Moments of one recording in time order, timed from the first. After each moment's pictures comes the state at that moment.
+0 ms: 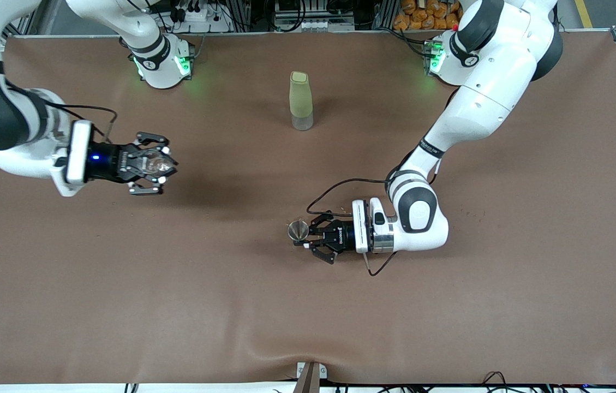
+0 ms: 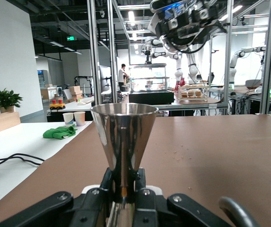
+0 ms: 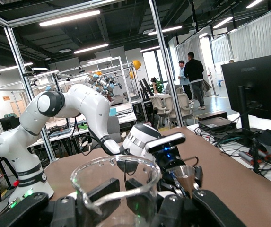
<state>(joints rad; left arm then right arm) -0.24 0.98 -0.33 -1.32 -1.65 2.14 2.39 0.36 0.13 -0.35 -2.14 1.63 1.62 -2.05</state>
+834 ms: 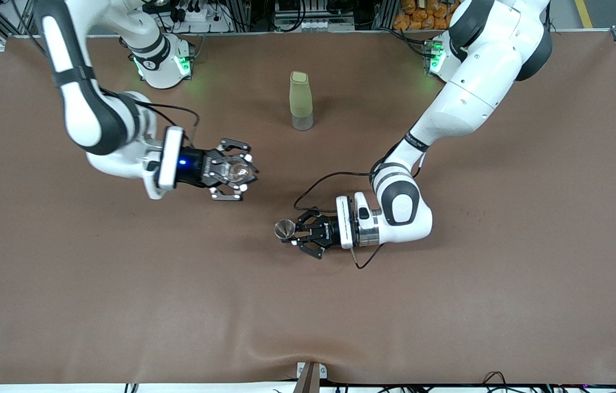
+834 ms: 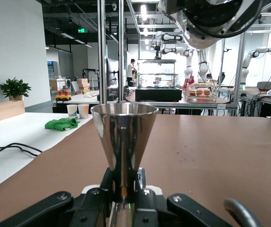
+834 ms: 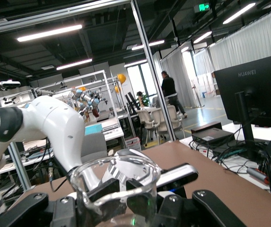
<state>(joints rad) -0.30 0.98 -0.33 -1.32 -1.72 2.22 2.38 0.64 0.26 -0.29 -2.05 2.01 1.88 -2.10</state>
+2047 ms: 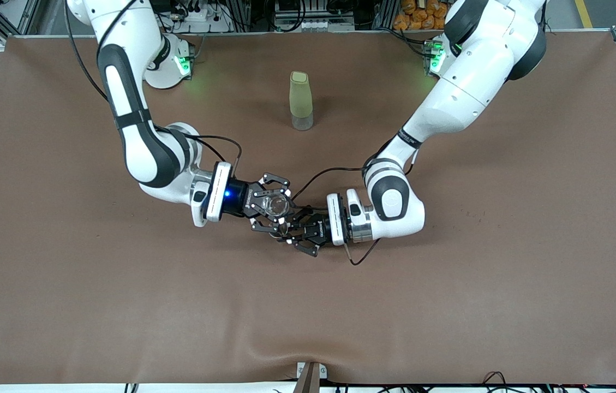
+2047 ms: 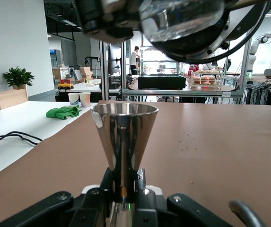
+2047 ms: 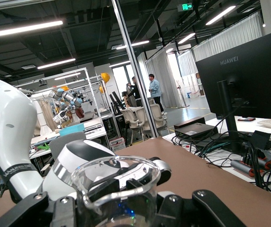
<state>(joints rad) -0.34 0.98 -0.33 -1.31 -1.72 2.29 2.38 0.70 0.52 -0.30 -1.81 2.17 1.96 -2.13</state>
